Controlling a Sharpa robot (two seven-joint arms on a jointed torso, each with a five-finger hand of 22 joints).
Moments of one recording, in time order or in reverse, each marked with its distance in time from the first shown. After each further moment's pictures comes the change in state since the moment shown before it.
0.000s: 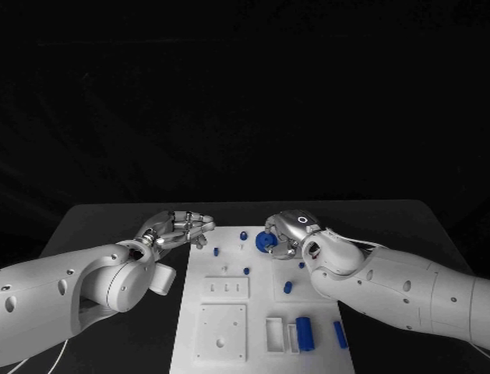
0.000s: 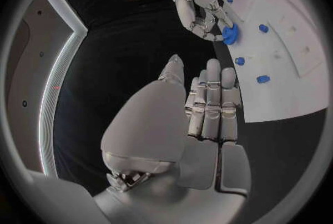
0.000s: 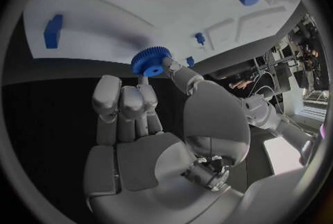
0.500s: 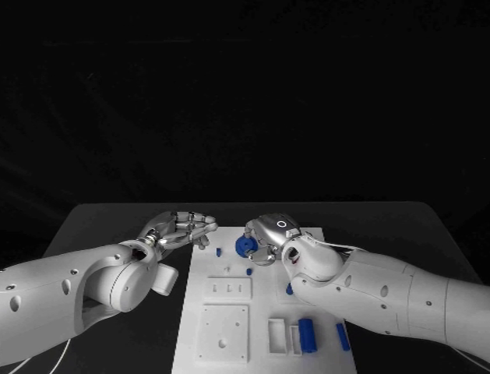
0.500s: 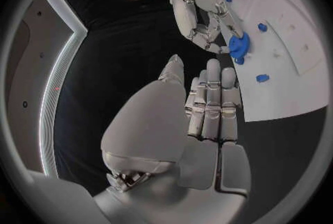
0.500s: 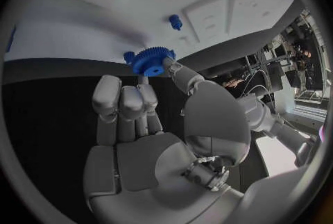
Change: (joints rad) left arm 0.000 0.004 0.000 -0.004 -0.009 -0.001 0.000; left_hand 0.000 0.000 0.000 0.000 0.000 0.000 0.000 0.000 -0.001 -0.001 -0.001 0.000 0.000 0.000 0.000 0.000 -0.001 0.000 -0.001 -0.004 0.004 0.000; right arm -0.001 0.096 -0.013 -0.020 -0.021 -0.010 -0.007; right_hand -0.007 -0.006 0.007 0.007 0.000 0.003 -0.003 -0.007 -0.001 0.002 0.002 0.000 0.000 0.000 0.000 0.000 0.003 0.000 0.000 0.000 0.000 0.000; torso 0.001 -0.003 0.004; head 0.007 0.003
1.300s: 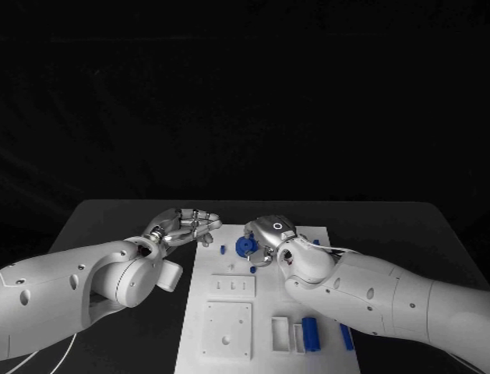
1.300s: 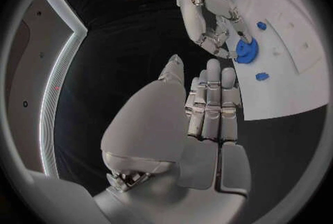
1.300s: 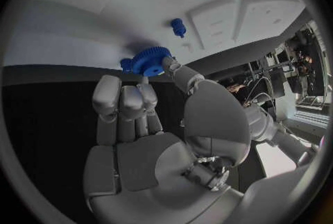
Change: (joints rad) left arm 0.000 0.013 0.000 -0.014 -0.002 0.000 -0.001; left_hand 0.000 0.000 0.000 0.000 0.000 0.000 0.000 0.000 0.000 -0.001 -0.002 0.000 0.000 0.000 0.000 0.000 -0.001 0.000 0.000 0.001 0.000 -0.001; right arm -0.022 0.069 -0.009 -0.092 -0.028 -0.007 -0.016; right_hand 0.015 -0.015 0.013 -0.001 0.004 0.001 -0.001 -0.009 0.000 -0.018 0.000 -0.026 -0.015 0.000 0.000 -0.012 0.004 0.000 -0.003 -0.003 0.000 0.000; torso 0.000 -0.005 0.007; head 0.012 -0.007
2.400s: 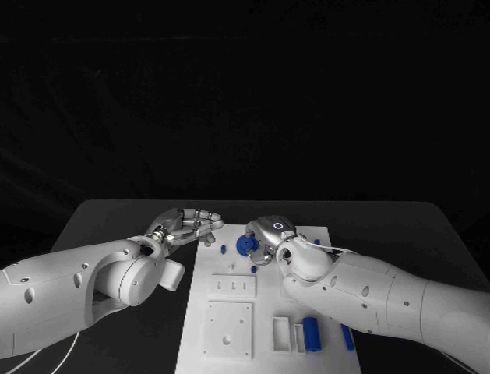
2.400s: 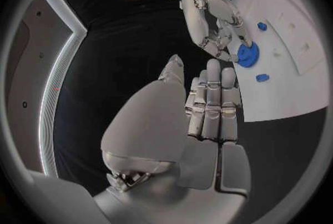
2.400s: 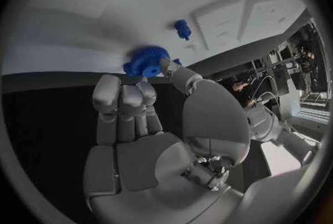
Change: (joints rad) left arm 0.000 0.006 0.000 -0.005 0.001 0.001 -0.003; left_hand 0.000 0.000 0.000 0.000 0.000 0.000 0.000 0.000 -0.001 -0.001 -0.001 0.000 0.000 0.000 0.000 0.000 0.000 0.000 -0.002 0.002 0.000 -0.001; right arm -0.005 0.029 0.000 -0.048 0.040 0.007 0.000; right_hand 0.003 -0.023 0.015 0.009 0.000 -0.040 0.040 -0.066 -0.025 -0.057 0.029 -0.055 -0.040 0.002 0.017 -0.024 0.013 -0.001 -0.010 0.001 -0.008 0.000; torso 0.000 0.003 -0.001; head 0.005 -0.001
